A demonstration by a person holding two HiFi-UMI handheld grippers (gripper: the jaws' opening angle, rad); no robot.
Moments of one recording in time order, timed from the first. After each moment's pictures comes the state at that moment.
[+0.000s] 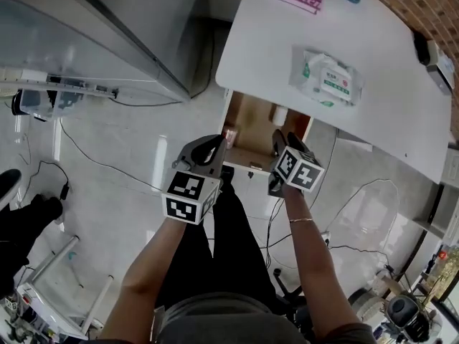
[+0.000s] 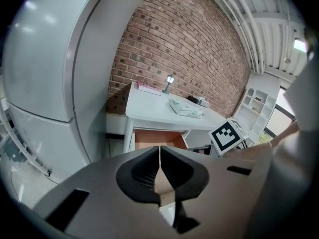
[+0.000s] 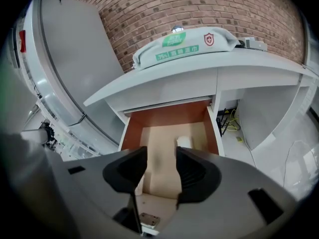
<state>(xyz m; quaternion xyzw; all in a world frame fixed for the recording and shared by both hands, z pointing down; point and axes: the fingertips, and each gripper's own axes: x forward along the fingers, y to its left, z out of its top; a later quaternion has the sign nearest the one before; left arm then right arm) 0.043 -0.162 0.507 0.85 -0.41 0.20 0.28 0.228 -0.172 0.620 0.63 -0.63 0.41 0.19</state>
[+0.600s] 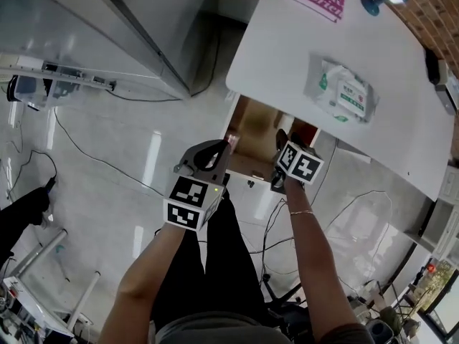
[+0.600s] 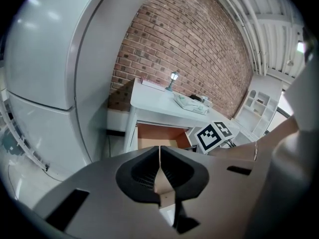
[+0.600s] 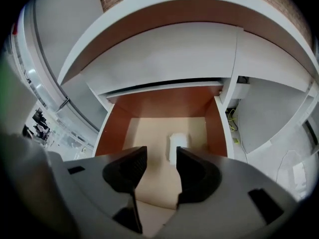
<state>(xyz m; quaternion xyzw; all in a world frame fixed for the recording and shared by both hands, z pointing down) 0.041 -0.166 0.536 0.84 -0.41 0.20 0.30 0.239 -0.200 0.678 0.62 -0.61 0.41 0.26</state>
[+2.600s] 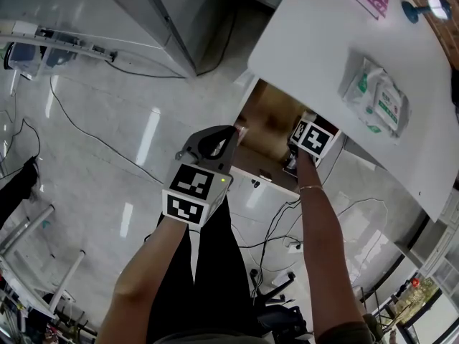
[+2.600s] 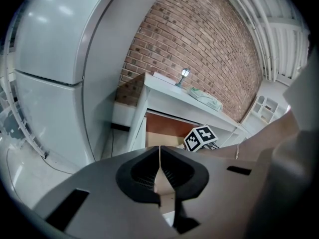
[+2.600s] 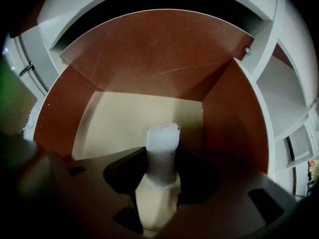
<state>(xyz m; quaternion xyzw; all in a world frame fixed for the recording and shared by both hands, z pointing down) 0.034 -0.176 0.587 0.82 -0.44 0.19 0.33 0.282 -0.231 0.773 0.64 -0.55 0.39 0.37</state>
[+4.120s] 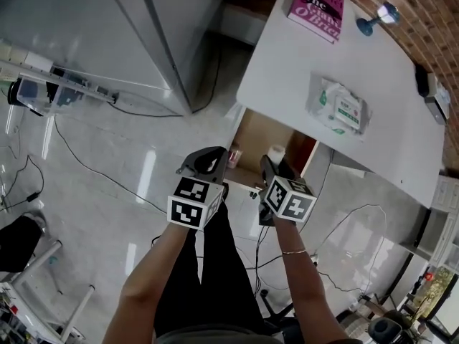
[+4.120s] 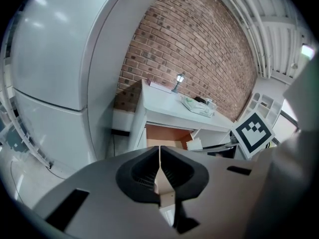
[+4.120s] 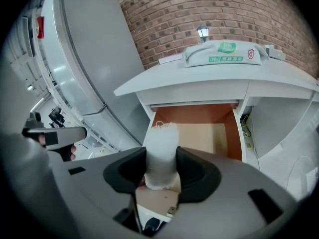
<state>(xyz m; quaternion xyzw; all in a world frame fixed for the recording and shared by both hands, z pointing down) 0.013 -0.173 0.542 0.83 -0.43 0.19 0.31 0.157 -0.163 0.601 0.58 -0.68 0.39 0.23</state>
